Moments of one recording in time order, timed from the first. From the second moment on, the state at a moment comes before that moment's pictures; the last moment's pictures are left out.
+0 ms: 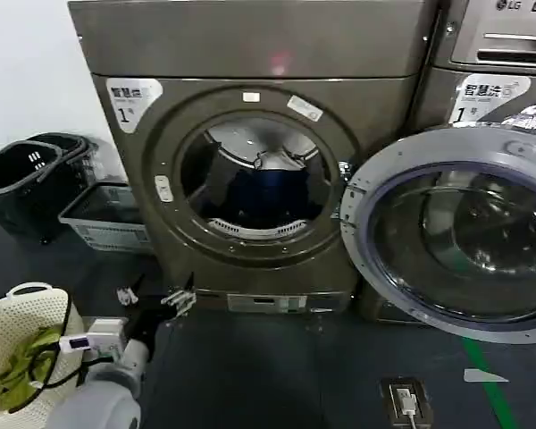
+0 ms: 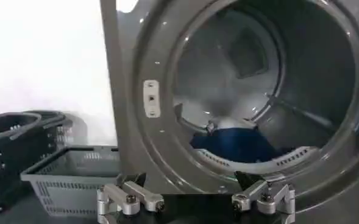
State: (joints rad) left arm 1.37 -1.46 -0.56 -2.39 -0.08 0.74 -0.06; right arm -1.71 1.04 2.54 1.42 0.51 -0.20 -0.03
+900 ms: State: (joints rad) left arm 1.36 -1.45 -0.55 -2.40 -0.08 0.74 -0.05; right arm -1.72 1.06 2.55 1.42 0.54 -0.17 0.03
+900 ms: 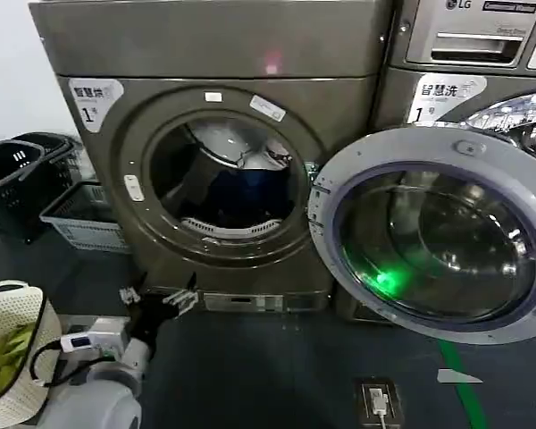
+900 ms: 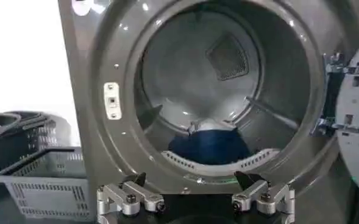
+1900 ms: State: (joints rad) left arm 1.36 -1.43 -0.55 -2.39 -0.08 0.74 -0.04; right arm -1.71 1.07 2.54 1.43 0.56 -0.17 0.04
